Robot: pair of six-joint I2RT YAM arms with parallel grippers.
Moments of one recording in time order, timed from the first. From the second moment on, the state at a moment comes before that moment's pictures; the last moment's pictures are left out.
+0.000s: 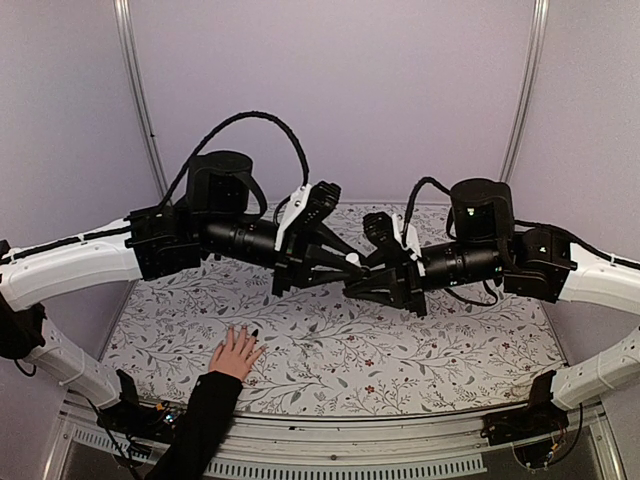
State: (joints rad) left arm -1.06 1.40 1.29 -0.13 0.62 0.25; right arm 1.07 1.21 1.10 -0.22 -0.42 -0.31
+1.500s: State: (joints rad) left arm -0.85 1.87 1.04 0.51 0.19 -0.13; right arm 0.82 0.91 0.77 0.00 -0.23 -0.08
